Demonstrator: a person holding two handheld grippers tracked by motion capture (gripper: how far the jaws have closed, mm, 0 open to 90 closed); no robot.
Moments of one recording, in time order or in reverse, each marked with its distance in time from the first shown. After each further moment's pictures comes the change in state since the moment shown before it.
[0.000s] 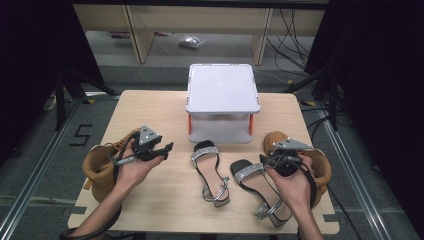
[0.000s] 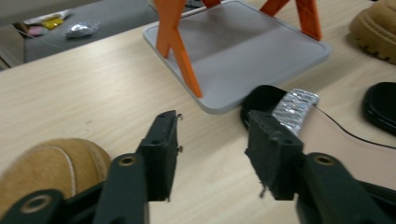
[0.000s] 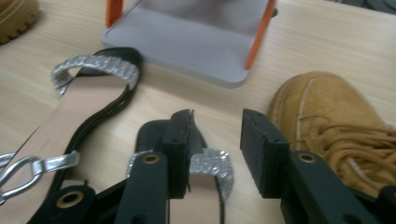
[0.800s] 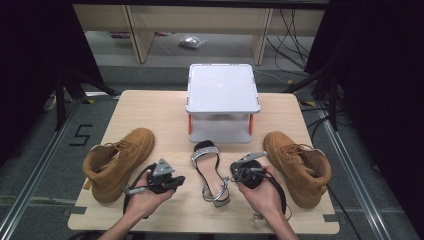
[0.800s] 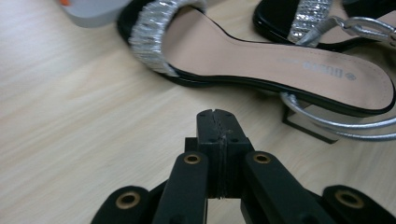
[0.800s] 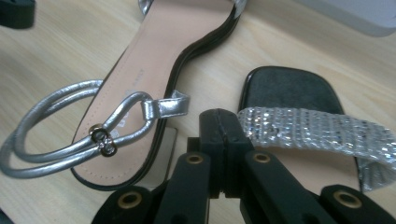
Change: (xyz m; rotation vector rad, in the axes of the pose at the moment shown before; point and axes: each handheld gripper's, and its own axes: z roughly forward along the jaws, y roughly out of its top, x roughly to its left) left arm -0.065 -0.055 0.002 0.173 -0.261 0.004; right arm 0.070 -0.014 0.041 0.261 0.162 -0.121
